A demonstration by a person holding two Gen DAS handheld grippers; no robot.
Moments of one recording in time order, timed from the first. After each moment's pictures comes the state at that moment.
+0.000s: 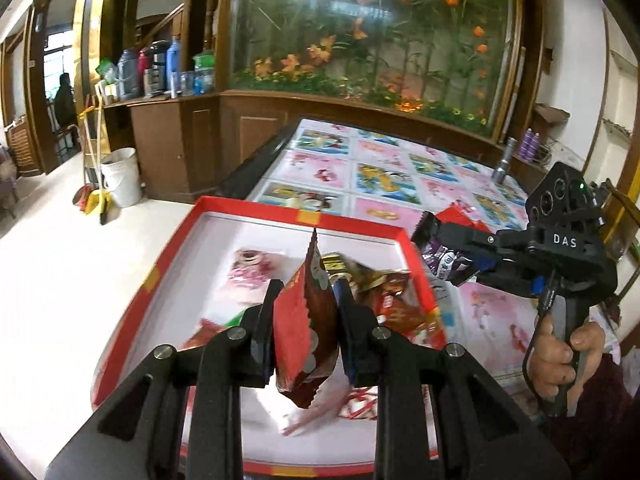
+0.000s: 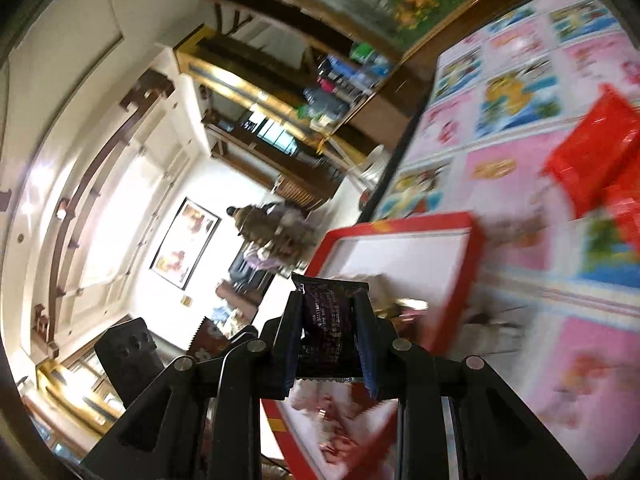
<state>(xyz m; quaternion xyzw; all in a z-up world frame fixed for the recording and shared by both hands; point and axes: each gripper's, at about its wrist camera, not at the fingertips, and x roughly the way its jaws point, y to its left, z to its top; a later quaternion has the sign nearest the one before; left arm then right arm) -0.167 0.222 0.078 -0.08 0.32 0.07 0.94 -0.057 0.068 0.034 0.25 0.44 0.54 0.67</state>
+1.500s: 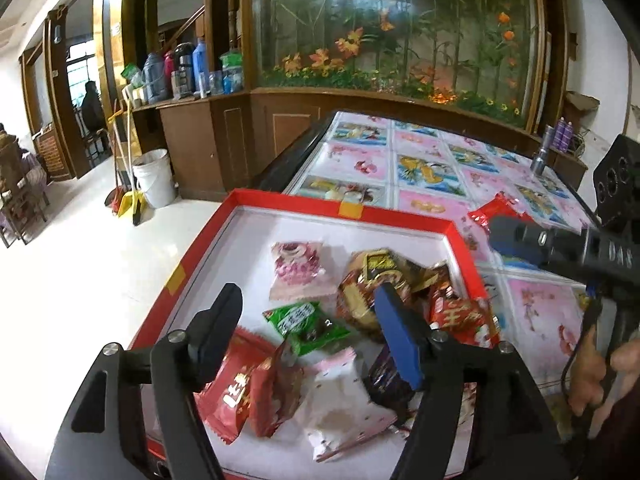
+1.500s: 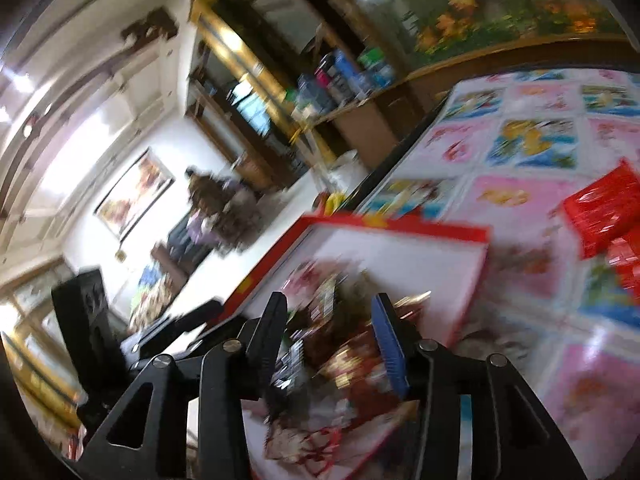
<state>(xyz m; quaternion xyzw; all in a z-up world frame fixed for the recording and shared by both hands) -0.156 0.229 0.068 -0.05 0.33 0.12 0.94 -0.079 0.059 0.052 0.15 0.38 0.48 0.78</state>
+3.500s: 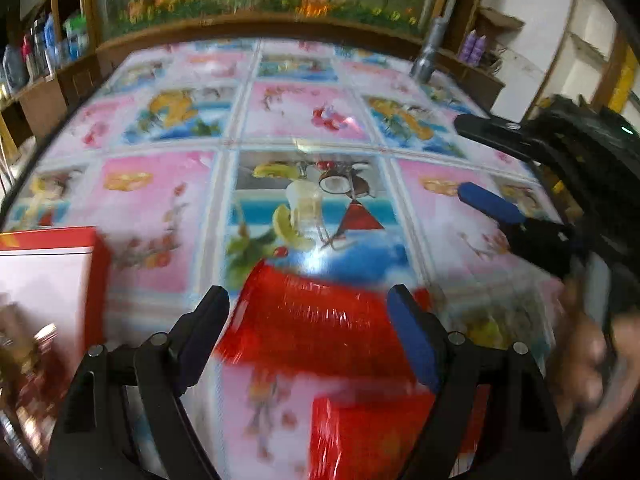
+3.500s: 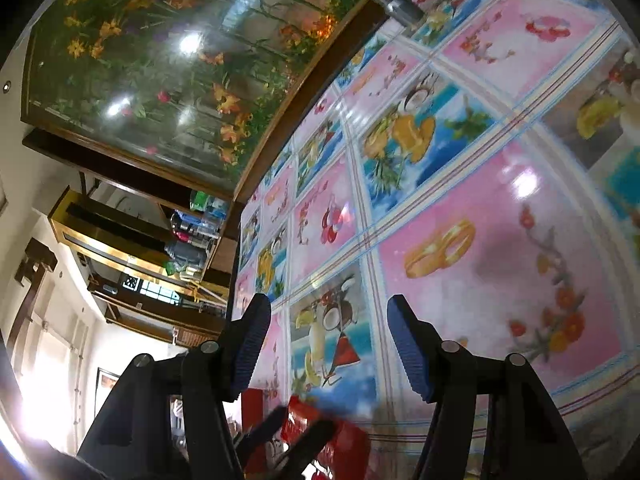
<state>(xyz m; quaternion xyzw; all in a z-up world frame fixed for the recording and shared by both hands) -0.012 0.019 0.031 -0.03 0.45 -0.07 0.89 0.033 -0.179 0.015 0.40 0.41 0.20 0.80</state>
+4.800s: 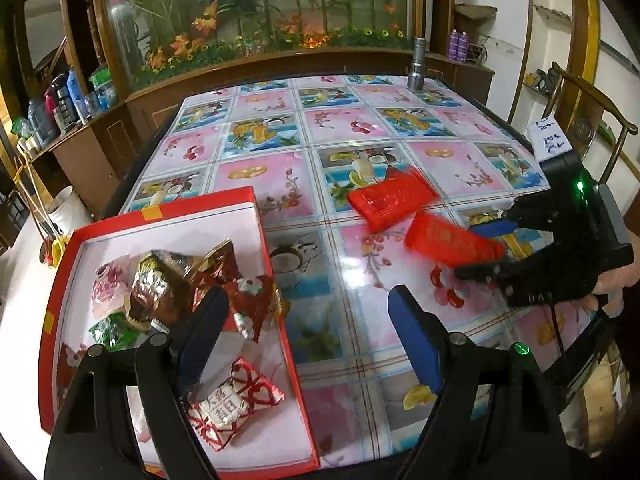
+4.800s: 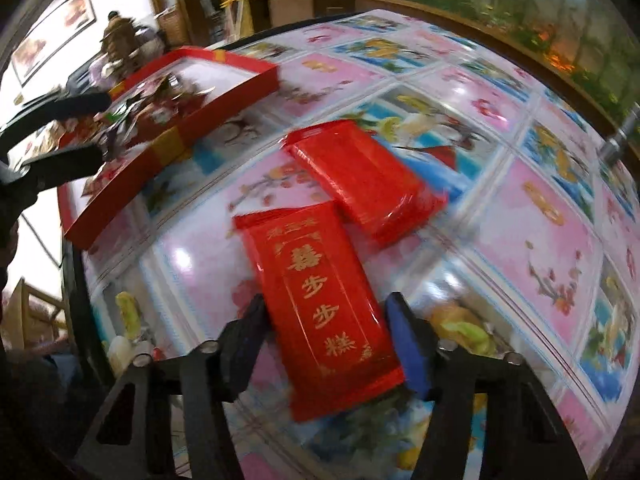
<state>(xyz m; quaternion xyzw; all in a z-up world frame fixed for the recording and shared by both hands) -0.128 0.084 0.075 0.05 0.41 -0.05 0.91 -0.099 -0.078 0.015 -0.20 0.48 0.34 0.78</state>
